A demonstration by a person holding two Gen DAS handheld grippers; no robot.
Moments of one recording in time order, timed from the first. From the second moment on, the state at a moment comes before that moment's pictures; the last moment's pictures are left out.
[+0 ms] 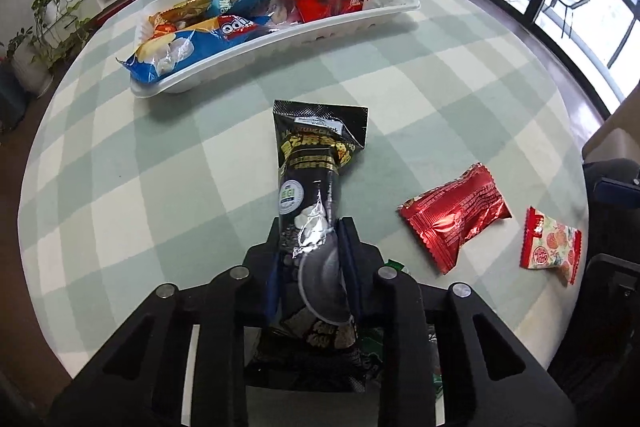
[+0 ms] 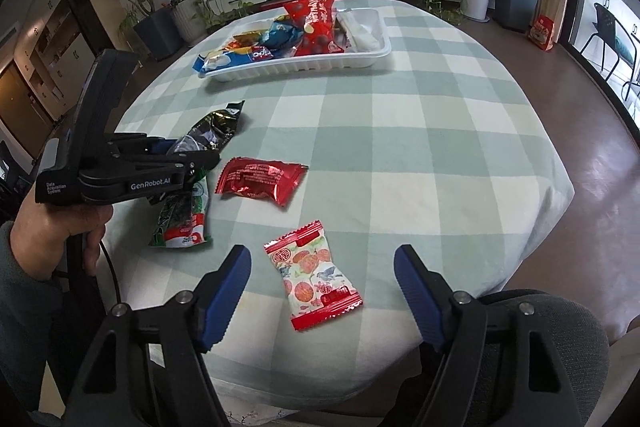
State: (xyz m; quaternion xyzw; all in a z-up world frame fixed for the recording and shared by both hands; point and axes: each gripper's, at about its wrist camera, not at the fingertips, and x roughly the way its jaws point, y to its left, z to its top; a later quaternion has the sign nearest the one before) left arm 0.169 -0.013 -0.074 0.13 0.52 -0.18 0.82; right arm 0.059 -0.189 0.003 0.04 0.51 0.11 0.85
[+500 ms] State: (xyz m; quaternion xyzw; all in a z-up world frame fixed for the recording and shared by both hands) left arm 0.148 0.022 -0.065 0.07 0.50 -0.20 0.84; right arm 0.076 -0.169 -0.010 -0.07 0.55 0.15 0.82
